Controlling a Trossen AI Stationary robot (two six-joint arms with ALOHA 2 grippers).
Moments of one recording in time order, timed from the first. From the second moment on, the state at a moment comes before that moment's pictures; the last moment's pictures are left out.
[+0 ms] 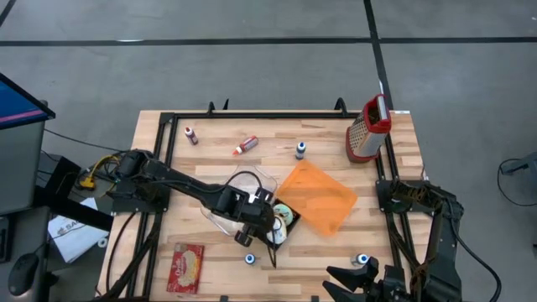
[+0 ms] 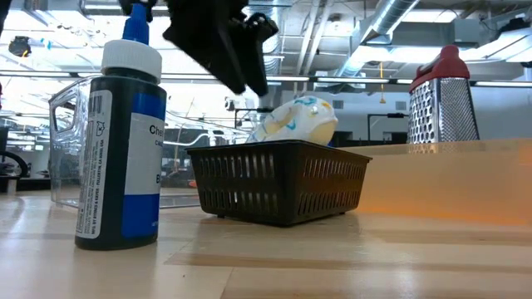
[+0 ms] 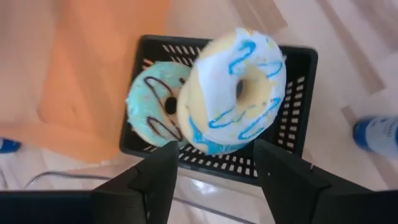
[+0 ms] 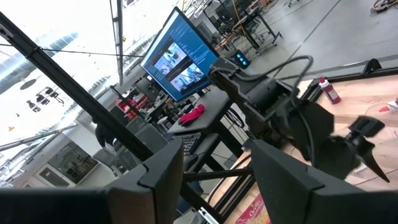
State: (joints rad) left arm -0.32 1.82 1.43 -0.68 -0.20 0.24; right arm 1.10 1.97 2.17 -0.44 1.57 1.00
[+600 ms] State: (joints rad) left arm -0.36 1.38 1.16 -0.67 -0.17 -0.27; right arm 1.08 1.97 2.08 -0.57 1.54 1.21
